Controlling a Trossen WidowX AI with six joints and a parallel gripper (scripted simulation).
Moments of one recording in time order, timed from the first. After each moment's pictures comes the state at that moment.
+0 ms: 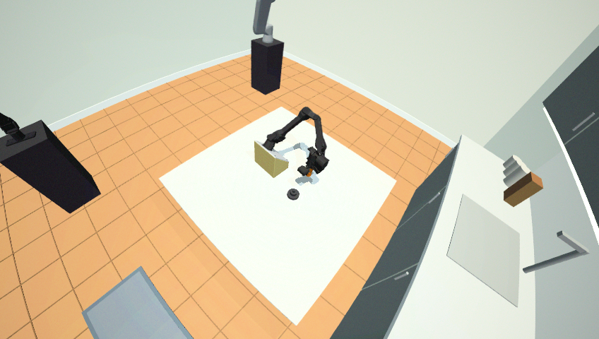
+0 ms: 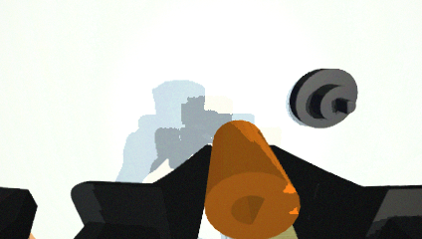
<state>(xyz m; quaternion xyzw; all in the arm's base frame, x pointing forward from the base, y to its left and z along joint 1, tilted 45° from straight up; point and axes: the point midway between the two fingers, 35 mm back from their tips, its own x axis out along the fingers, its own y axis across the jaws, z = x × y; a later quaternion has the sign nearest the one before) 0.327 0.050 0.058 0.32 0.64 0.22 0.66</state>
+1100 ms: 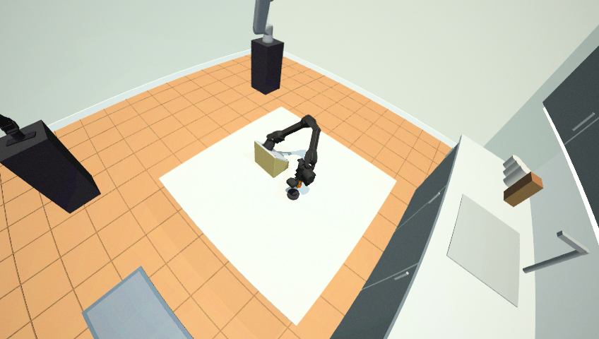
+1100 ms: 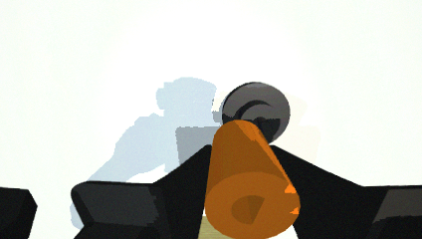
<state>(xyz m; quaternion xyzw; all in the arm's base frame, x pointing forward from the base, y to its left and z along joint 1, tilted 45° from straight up) 0.331 -0.005 -0.034 0.32 0.64 0.22 0.66</state>
